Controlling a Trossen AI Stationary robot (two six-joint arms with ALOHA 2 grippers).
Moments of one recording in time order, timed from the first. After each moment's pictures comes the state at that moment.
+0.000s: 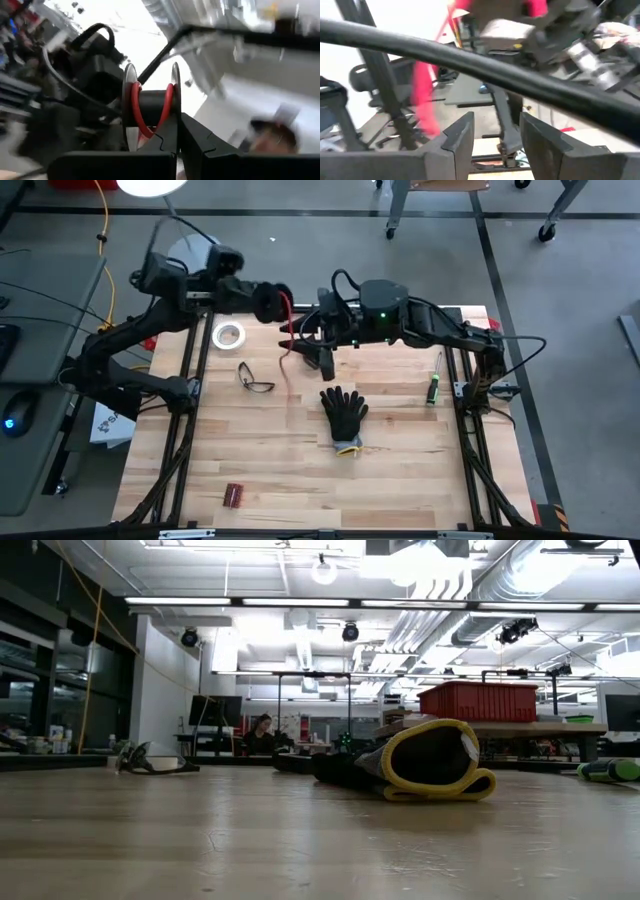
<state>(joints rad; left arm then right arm) 0.47 1.20 1.35 0.60 0.90 -1.28 0.01 1.85 2.28 -0.49 -0.09 0.13</state>
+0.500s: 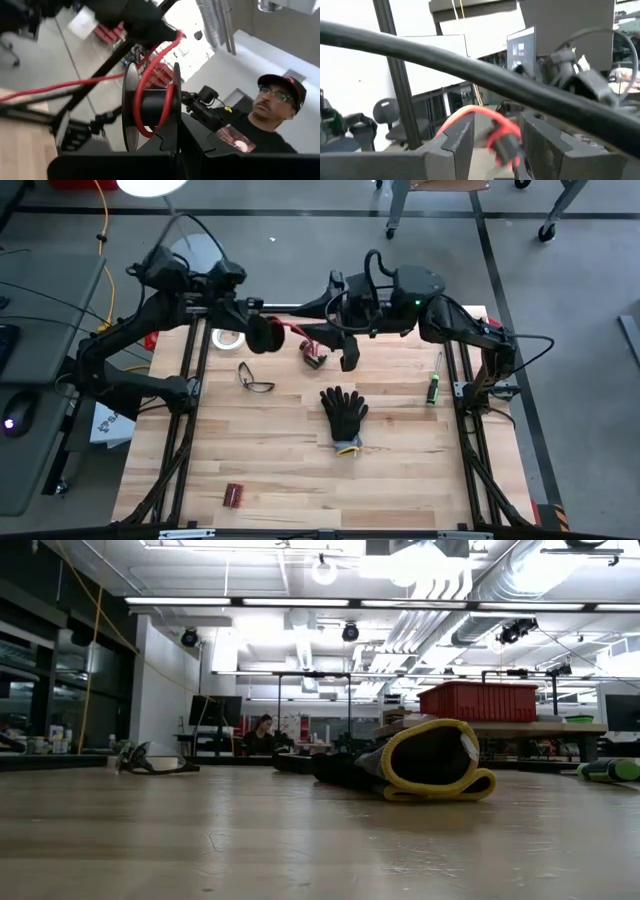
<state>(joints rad) 0.51 1.17 1.35 0.30 1.17 -1.22 0.01 1.80 2.28 -0.31 -0.14 0.13</state>
